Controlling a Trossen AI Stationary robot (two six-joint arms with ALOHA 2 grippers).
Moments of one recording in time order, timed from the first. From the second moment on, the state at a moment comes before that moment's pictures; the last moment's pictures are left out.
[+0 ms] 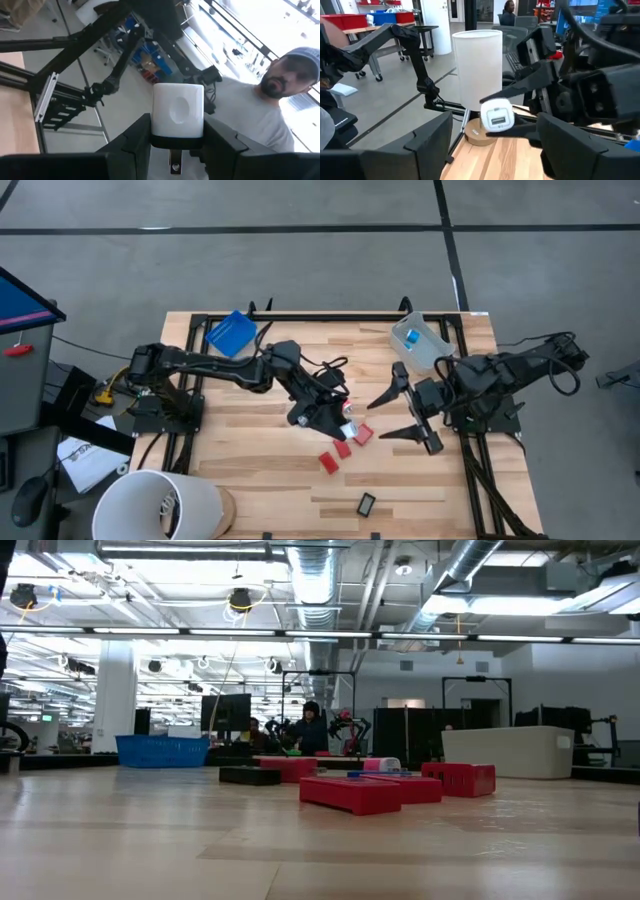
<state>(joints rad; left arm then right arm) -0.05 1.70 1.40 0.44 0.78 -0.99 0.41 1.14 1.27 -0.24 0.07 0.02</state>
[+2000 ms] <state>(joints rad) -0.04 1.69 1.40 0.45 0.82 -0.91 0.35 1.33 1.39 -0.23 -0.08 0.00</state>
